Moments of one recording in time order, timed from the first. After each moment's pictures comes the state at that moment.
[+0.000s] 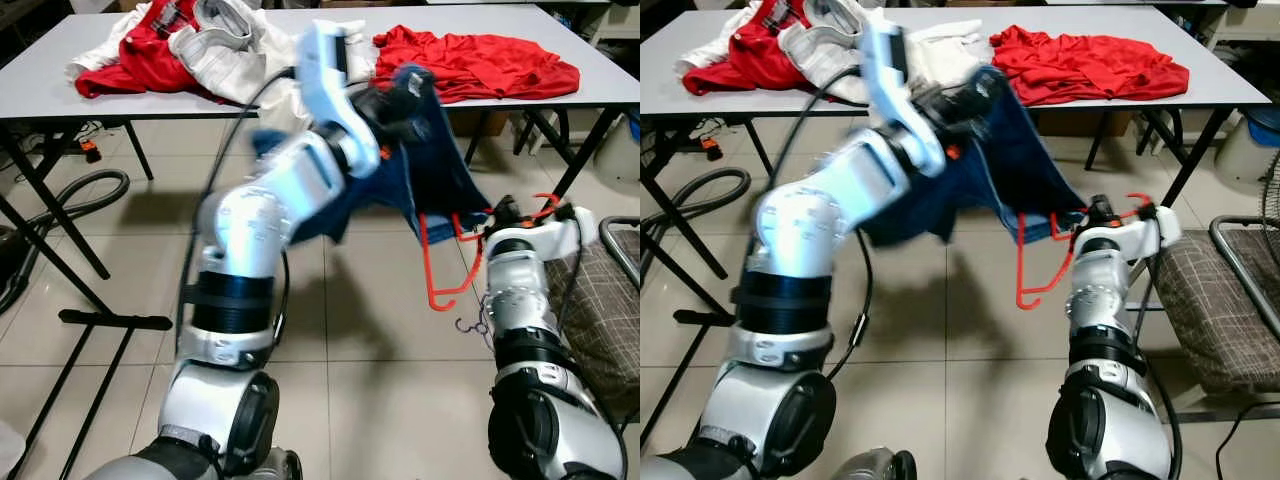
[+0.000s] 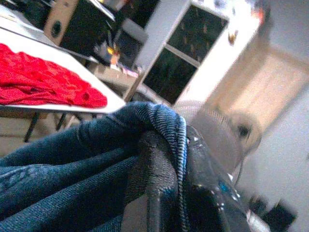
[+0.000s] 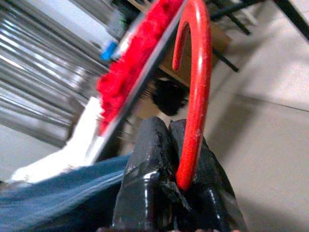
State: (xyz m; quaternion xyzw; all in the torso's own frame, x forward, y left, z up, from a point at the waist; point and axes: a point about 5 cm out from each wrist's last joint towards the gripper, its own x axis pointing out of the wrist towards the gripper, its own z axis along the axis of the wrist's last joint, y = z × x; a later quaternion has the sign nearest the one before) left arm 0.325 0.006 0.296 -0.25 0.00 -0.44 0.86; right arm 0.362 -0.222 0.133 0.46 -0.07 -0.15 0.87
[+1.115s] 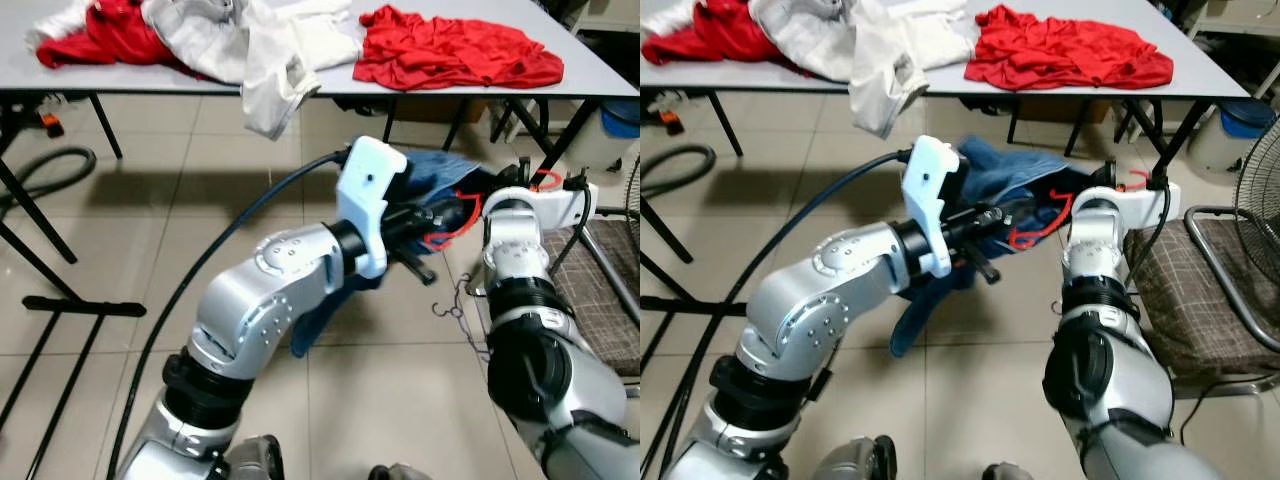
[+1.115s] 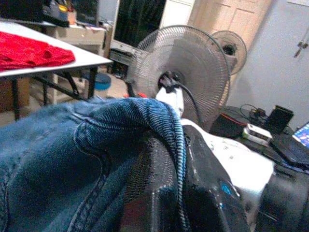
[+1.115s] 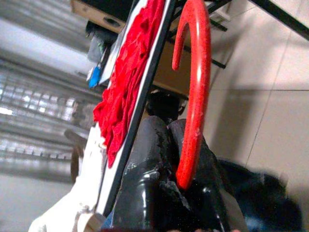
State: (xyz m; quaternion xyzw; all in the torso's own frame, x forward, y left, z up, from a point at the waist) left arm 0.270 0.002 0.239 -0.06 0.00 -0.51 0.86; right arm 0.395 -0.210 0.173 0.58 -0.08 -0.19 0.79
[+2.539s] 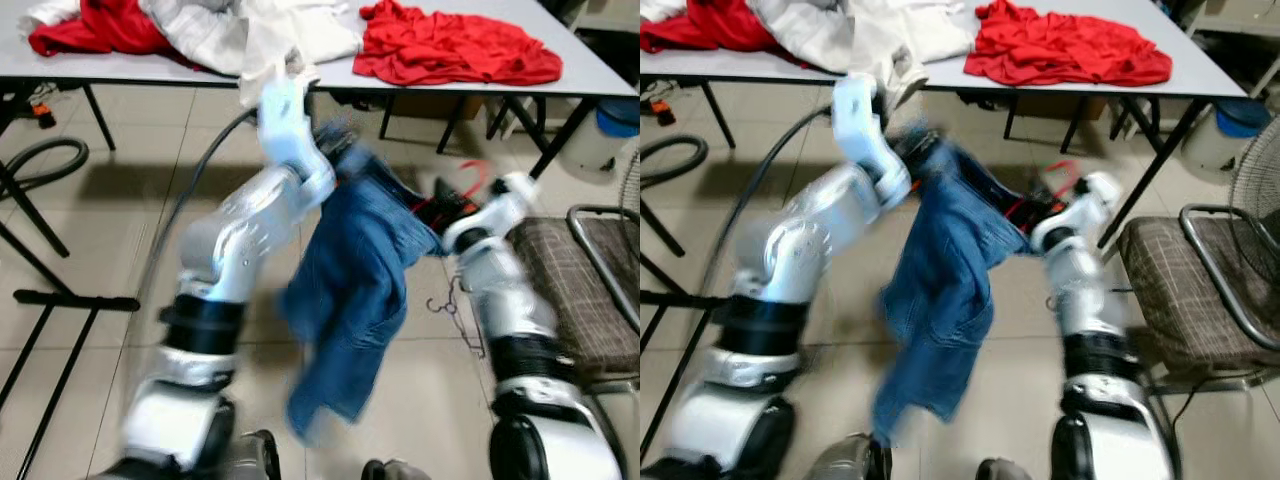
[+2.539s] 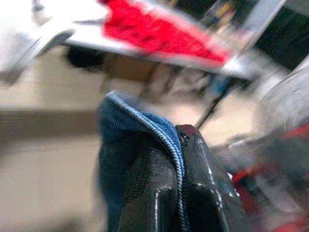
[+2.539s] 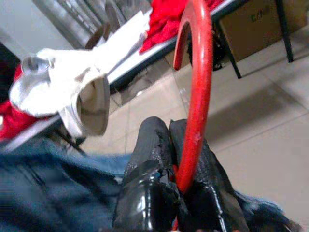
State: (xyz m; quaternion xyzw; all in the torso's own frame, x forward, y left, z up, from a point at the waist) left arm 0.353 0.075 0.221 -0.10 0.07 -0.20 0.97; right arm 0.359 -0.180 0.160 0.33 0.00 0.04 0.94
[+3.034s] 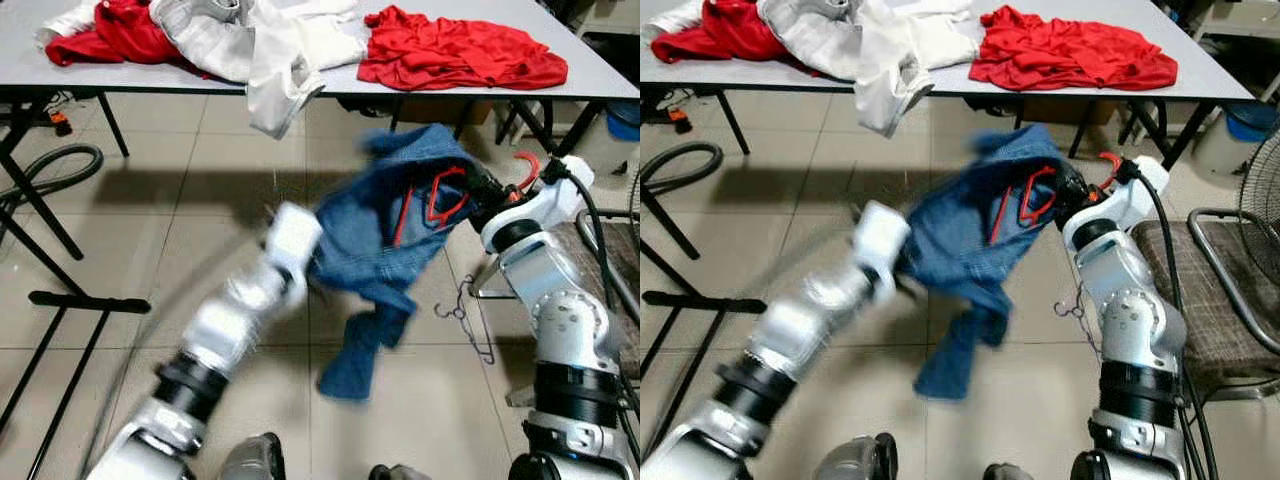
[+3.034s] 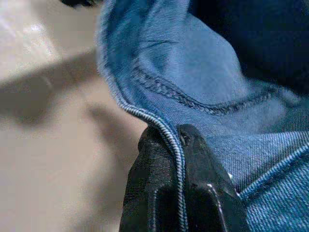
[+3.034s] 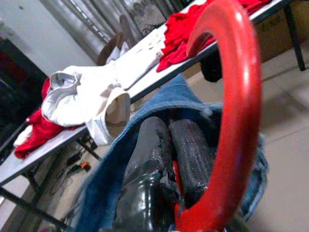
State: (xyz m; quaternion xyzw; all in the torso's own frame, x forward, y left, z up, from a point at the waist) left arm 0.323 0.074 0.104 0.09 0.19 -0.26 0.94; right arm 0.326 -0.188 0.194 0.33 0.00 0.05 0.94
